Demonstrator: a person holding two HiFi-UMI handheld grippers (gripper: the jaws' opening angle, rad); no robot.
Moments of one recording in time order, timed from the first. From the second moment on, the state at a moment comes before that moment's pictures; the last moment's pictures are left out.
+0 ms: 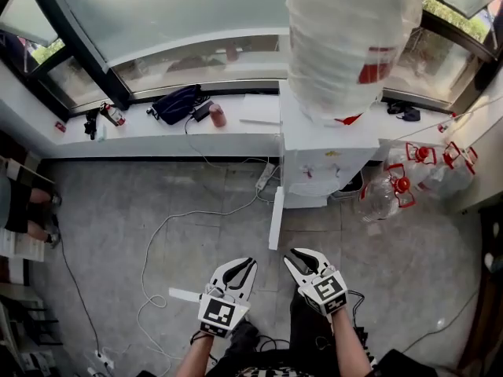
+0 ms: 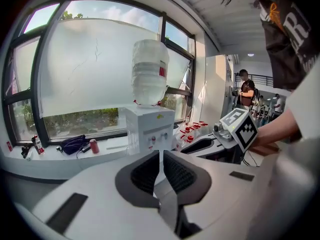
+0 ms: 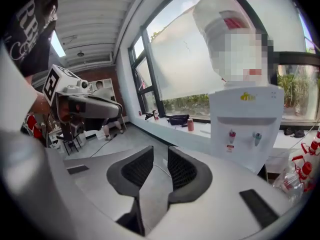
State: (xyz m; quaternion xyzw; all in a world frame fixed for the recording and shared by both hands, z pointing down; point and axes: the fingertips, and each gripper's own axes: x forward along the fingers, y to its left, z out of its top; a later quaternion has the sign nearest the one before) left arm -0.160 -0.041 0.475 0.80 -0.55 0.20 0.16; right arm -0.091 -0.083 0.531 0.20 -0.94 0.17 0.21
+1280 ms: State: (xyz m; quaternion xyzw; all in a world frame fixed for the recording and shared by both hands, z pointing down) left arm -0.138 0.180 0.311 0.89 -0.42 0.12 0.10; right arm -0.088 0.153 0.324 0.33 -0.93 0.13 0.10
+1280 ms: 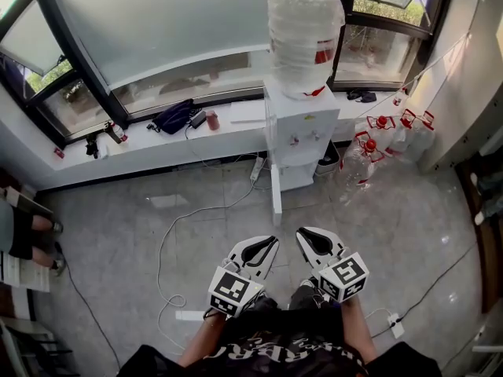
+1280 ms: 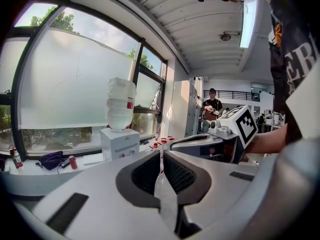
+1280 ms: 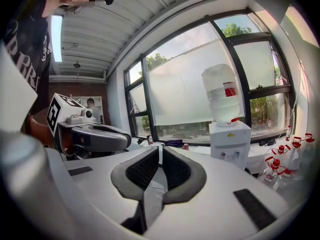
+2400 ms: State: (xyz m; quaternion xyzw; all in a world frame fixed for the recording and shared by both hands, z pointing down) left arm -0.078 0.176 0.291 0.87 -0.46 0.13 0.09; right arm -0.045 0.165 0.300 0.26 -0.95 0.11 0.12
